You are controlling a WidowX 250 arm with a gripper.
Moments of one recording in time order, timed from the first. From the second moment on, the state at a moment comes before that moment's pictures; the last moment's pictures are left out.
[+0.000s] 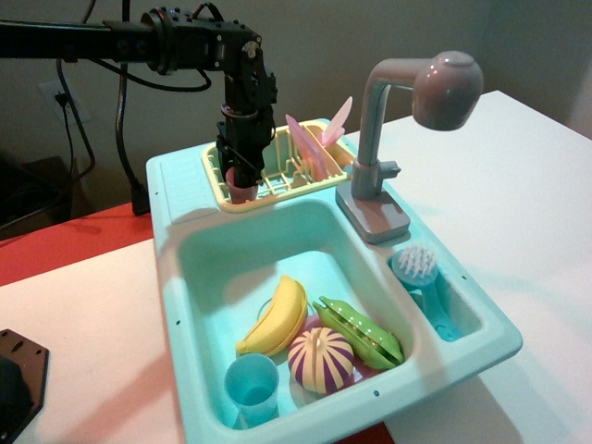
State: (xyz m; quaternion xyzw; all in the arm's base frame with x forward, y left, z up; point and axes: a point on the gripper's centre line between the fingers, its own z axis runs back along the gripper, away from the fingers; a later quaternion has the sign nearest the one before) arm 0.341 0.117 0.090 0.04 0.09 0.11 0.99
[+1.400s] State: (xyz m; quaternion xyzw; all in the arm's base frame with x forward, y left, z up) arm 0.368 0.001 0.168 0.00 0.04 0.01 1.00
